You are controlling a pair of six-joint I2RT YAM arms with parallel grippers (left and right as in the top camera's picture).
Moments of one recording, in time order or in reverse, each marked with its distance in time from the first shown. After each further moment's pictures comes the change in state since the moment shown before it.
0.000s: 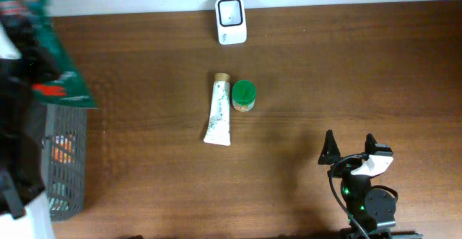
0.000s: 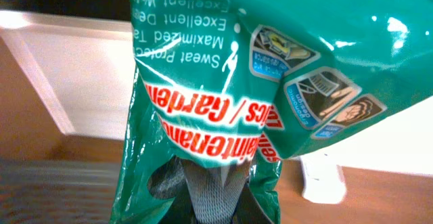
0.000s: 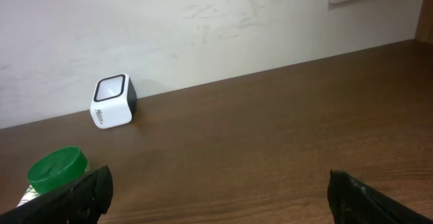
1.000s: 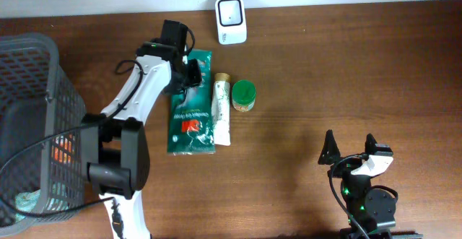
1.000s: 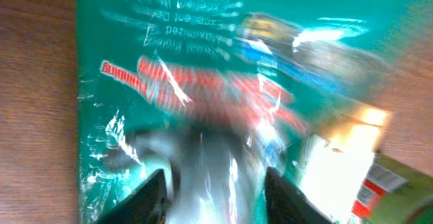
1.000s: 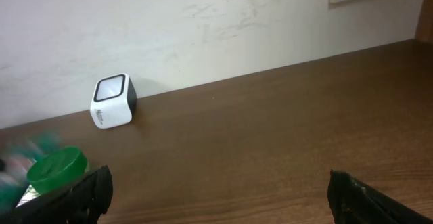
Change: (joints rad) left arm -0.478 0.910 -0.047 -0.097 -0.096 -0.362; right arm 0.000 0.000 0.000 0.000 0.000 0.000
